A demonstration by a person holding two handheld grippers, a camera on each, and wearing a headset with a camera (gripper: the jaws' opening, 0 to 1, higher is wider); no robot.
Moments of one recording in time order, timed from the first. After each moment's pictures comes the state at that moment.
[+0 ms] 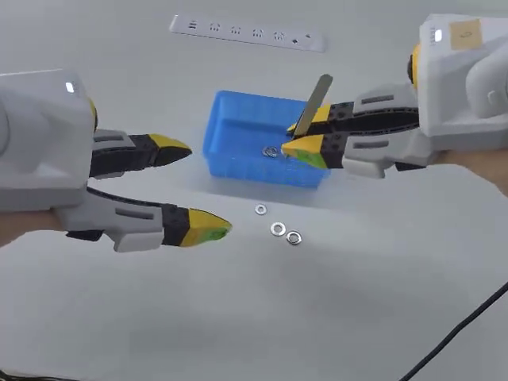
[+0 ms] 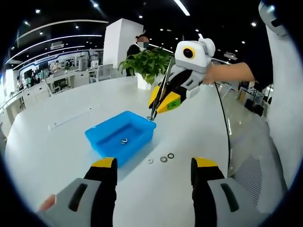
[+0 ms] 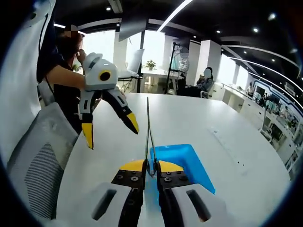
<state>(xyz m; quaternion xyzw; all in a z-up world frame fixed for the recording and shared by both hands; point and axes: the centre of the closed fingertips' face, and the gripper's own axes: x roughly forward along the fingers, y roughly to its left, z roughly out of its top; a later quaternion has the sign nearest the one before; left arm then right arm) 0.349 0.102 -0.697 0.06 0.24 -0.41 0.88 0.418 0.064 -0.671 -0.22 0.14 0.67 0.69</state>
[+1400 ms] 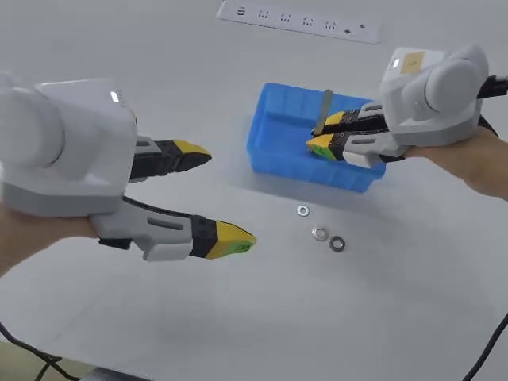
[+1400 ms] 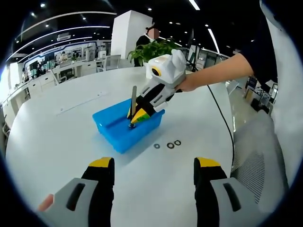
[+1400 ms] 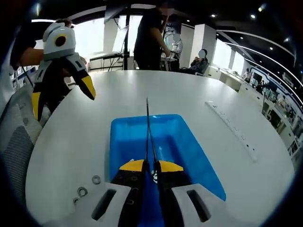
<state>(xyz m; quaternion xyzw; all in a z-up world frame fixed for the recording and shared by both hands) 0.344 0.129 -0.724 0.06 0.28 -0.38 0.88 0.472 0.095 -0.770 -0.25 0.20 0.64 0.70</state>
